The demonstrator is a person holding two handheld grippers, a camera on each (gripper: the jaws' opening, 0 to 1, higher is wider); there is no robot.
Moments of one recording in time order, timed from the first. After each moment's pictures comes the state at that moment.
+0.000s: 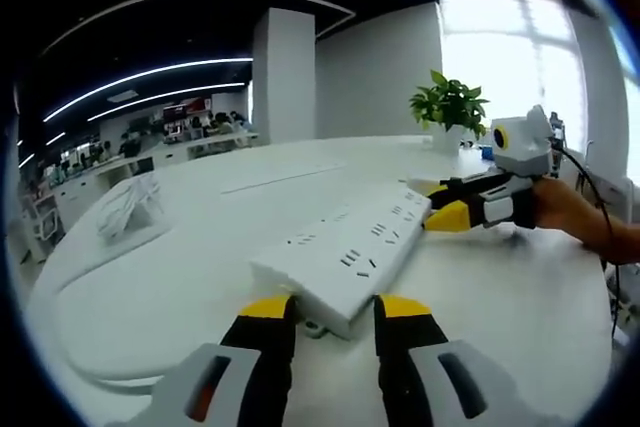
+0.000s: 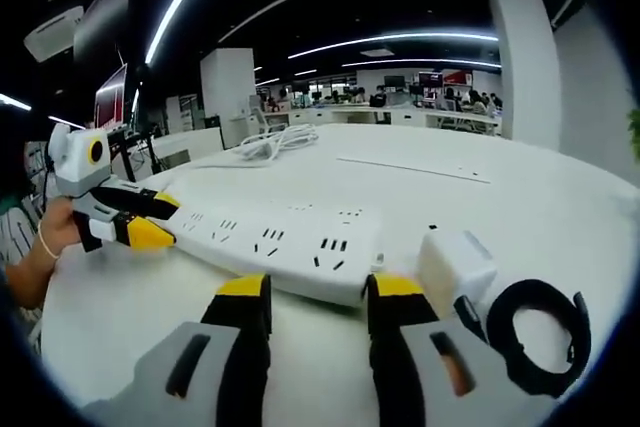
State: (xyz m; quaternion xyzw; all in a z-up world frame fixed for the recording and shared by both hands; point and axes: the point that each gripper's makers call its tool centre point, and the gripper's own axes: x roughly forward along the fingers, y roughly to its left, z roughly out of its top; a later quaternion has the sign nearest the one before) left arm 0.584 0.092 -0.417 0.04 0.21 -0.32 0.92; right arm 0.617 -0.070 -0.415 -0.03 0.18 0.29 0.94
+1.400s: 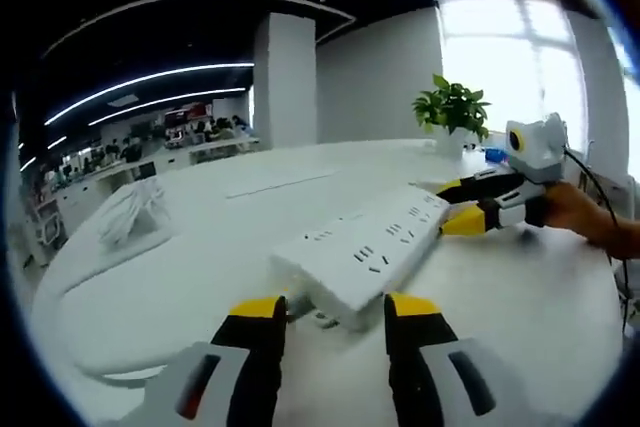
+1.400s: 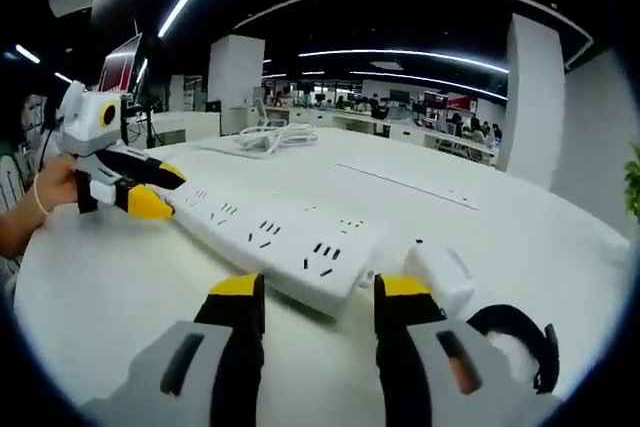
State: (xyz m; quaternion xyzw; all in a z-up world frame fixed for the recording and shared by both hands) left arm 0.598 0.105 -0.419 0.08 0.19 -0.30 0.93; right arm 0.619 -0.078 -0.410 -0.12 0.14 0.29 0.94
